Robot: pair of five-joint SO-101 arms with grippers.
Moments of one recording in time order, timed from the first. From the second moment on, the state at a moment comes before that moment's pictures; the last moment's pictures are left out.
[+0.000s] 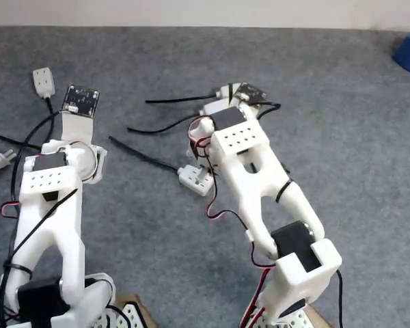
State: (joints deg) left arm -18.6 -20.3 43.7 42.3 -20.5; right arm -29.6 12.9 0.5 78.3 -51.6
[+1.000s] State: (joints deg) left arm -18.0 -20.3 43.7 42.3 -20.5; right arm -26.2 13.7 -7.1 87.3 -43.9
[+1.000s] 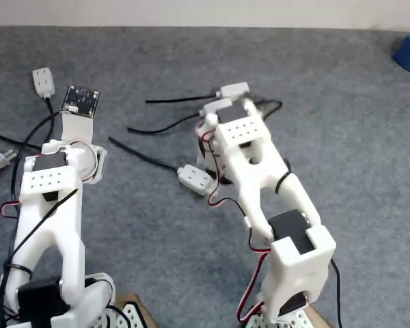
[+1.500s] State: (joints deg) left arm -2.3 -20.3 22.5 68.7 -20.5; right arm -27.6 6.9 -30.8 91.9 -10.9
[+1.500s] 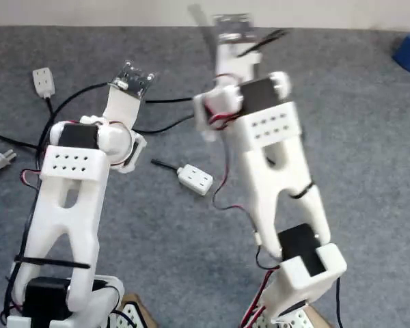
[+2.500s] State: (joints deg) left arm -3.7 -20.4 37.9 70.2 -32.7; right arm -23.1 -40.2 52.4 36.3 -14.5
